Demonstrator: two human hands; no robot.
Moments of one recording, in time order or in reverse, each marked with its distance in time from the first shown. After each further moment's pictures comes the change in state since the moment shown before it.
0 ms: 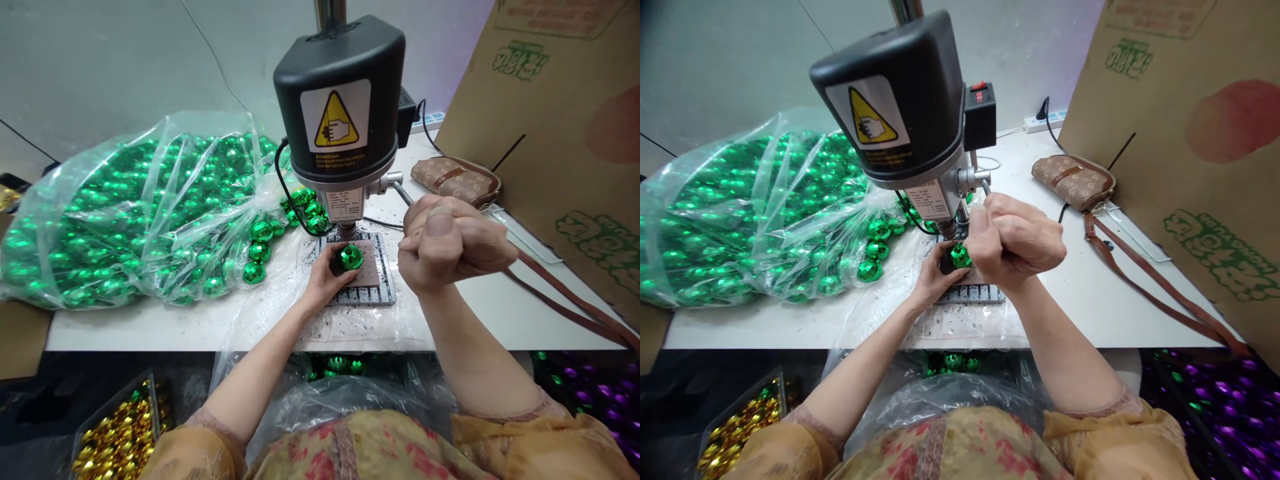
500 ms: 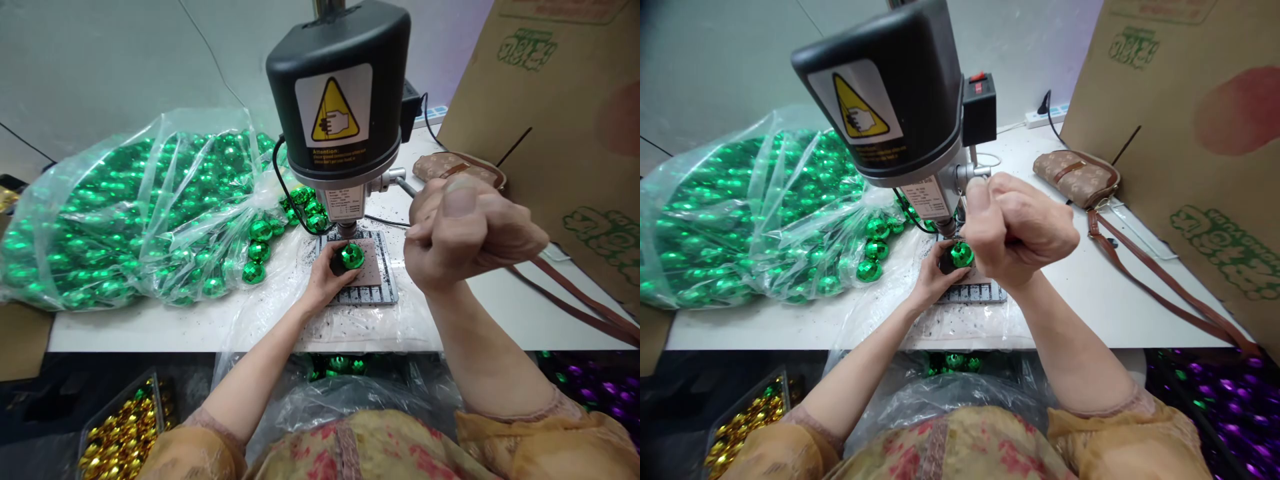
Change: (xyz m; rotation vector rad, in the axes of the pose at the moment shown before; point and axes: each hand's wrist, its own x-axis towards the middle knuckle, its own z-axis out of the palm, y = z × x) left_hand 0.000 -0.002 0.000 0.004 -0.006 -0.003; right_hand 0.012 -0.011 0.005 -0.084 0.028 0.219
